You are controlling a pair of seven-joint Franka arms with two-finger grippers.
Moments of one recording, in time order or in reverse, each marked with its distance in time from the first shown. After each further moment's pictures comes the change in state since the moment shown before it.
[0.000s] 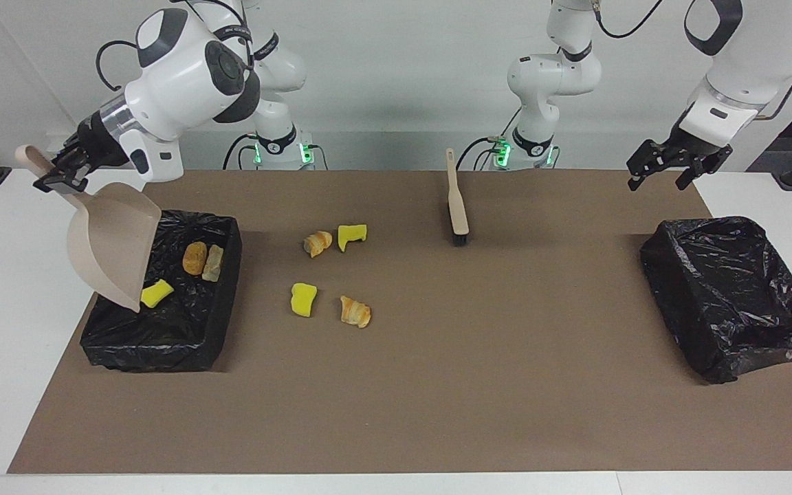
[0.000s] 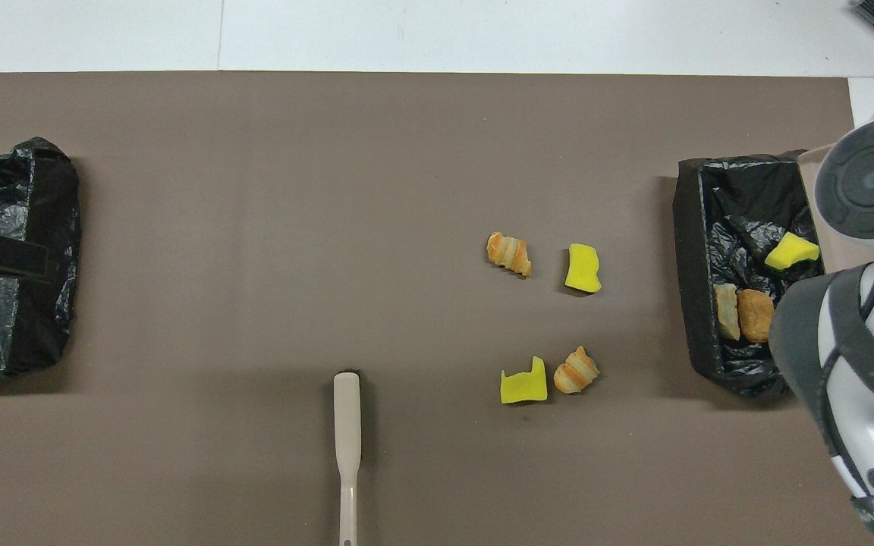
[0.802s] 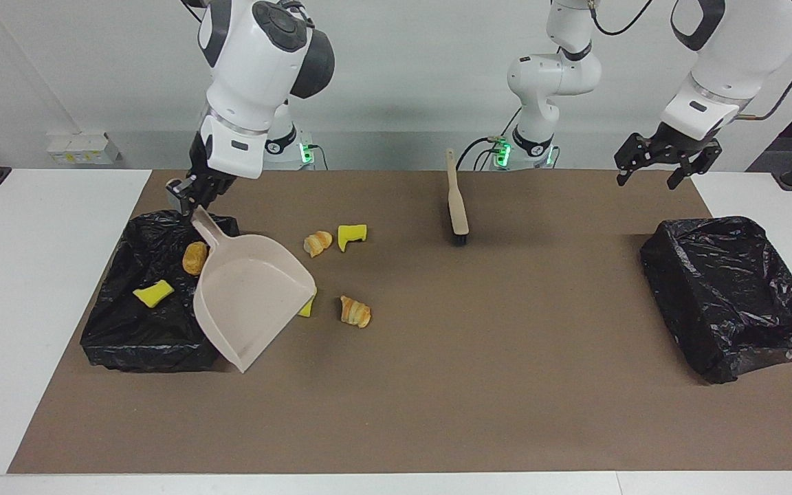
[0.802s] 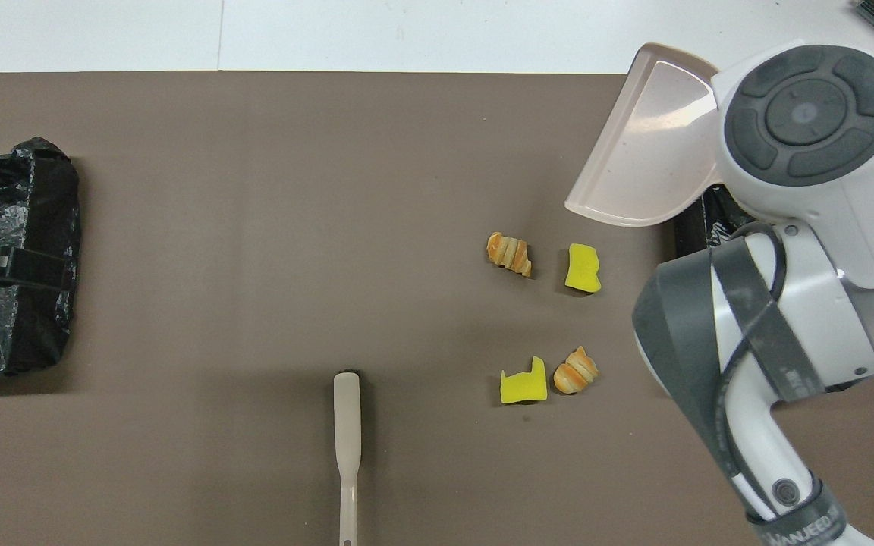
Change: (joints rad) left arm 0.000 -0.013 -0.030 -0.012 0.004 0.004 0.083; right arm 0.191 0.141 0.006 0.236 0.517 -0.084 0.778
